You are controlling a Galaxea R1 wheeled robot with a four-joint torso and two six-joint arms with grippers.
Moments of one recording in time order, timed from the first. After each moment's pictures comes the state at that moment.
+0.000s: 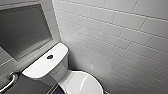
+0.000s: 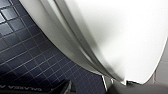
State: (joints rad) left arm 0.90 2.96 -2.34 -0.55 0.00 -0.15; right arm -1.67 2.89 -2.72 -0.56 0.58 0.80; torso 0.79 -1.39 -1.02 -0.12
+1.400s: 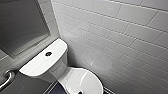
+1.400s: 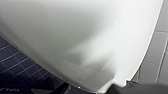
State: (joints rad) left arm 0.81 2.96 -2.26 -0.59 0.01 -0.16; right arm -1.65 2.90 -2.73 -0.56 0.55 0.80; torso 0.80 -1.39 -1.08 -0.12
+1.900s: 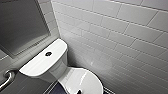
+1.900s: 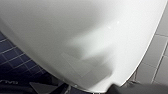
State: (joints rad) left arm 0.79 2.94 -2.23 -0.66 0.05 -0.18; right arm -1.65 2.91 -2.73 -0.56 0.55 0.81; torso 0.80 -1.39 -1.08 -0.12
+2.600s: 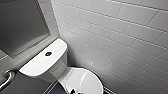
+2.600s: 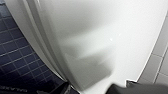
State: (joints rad) left arm 0.78 2.78 -2.08 -0.70 -0.02 -0.18; right arm -1.65 2.91 -2.73 -0.56 0.55 0.80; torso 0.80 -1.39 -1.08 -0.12
